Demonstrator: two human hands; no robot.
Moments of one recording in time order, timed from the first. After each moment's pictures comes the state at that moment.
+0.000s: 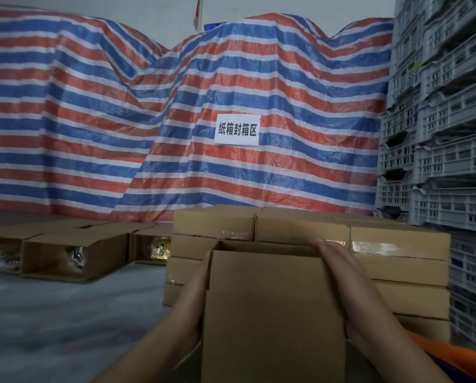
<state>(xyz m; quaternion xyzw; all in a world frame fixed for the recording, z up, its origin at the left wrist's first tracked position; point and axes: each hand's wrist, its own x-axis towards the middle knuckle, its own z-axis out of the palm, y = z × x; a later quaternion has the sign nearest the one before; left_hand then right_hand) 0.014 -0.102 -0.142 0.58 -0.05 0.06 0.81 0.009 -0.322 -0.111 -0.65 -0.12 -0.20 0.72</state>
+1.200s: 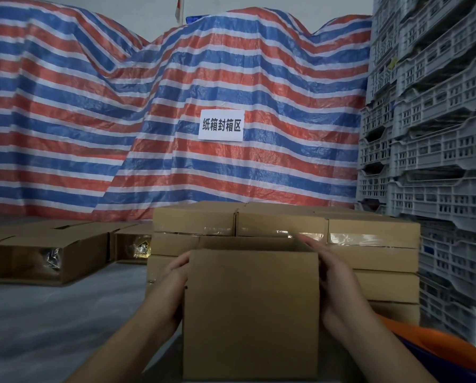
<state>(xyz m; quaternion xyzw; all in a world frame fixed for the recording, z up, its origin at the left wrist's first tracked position) 0.015 -0.097 -0.131 0.60 -0.10 0.07 0.79 0.018 -0.337 -0.122 -0.55 -0.11 -0.13 0.81</state>
